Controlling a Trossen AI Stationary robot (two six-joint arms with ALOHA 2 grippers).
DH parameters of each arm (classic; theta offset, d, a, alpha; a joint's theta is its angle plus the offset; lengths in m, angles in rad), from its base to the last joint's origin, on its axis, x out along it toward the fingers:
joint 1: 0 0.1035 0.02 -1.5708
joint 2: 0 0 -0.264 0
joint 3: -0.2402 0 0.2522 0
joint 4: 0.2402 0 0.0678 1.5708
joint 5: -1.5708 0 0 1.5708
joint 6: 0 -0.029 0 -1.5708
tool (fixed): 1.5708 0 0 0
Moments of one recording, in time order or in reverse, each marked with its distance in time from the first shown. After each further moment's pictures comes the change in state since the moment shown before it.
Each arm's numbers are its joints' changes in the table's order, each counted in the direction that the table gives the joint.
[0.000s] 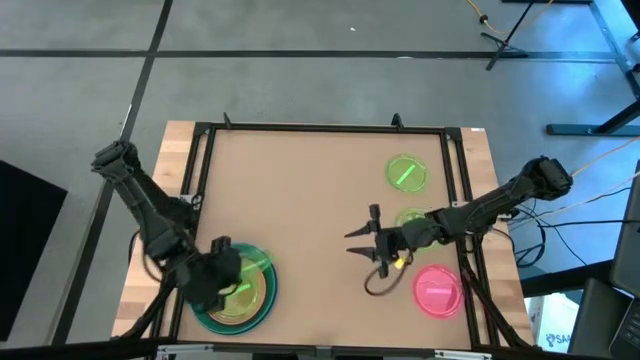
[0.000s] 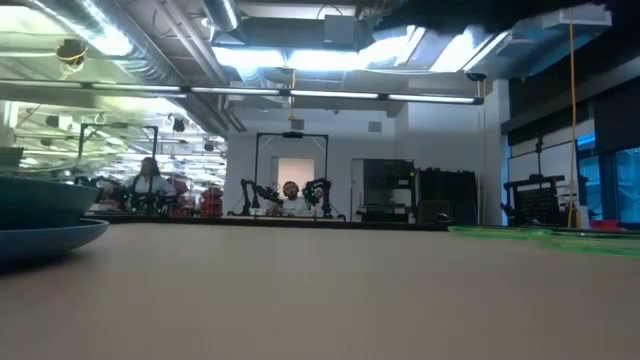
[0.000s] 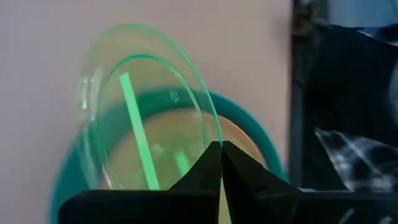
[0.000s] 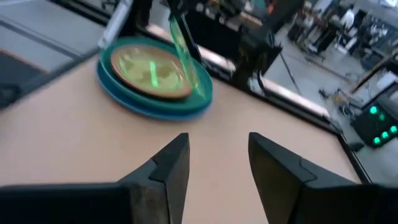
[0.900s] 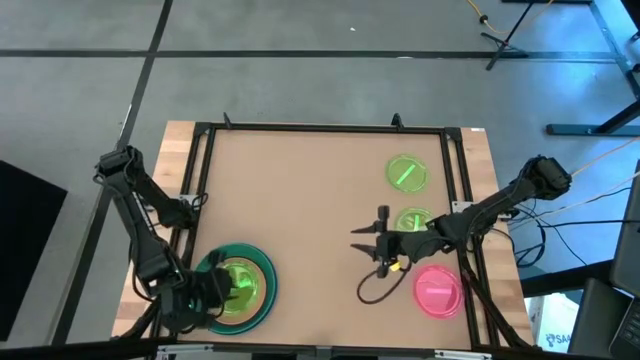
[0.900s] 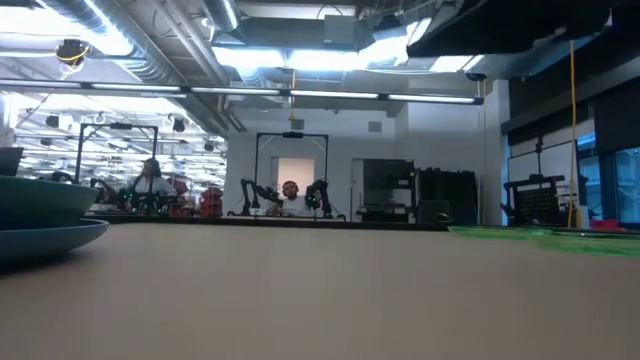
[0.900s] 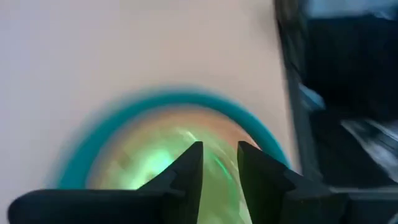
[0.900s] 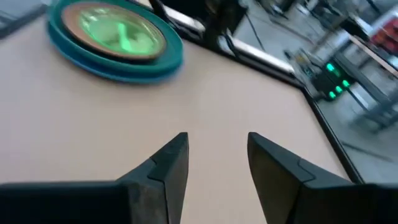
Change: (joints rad) left arm -0.181 0.091 0.008 -0.045 0.201 -0.033; right arm 0.082 0.005 0.000 0.125 -0.266 -0.117
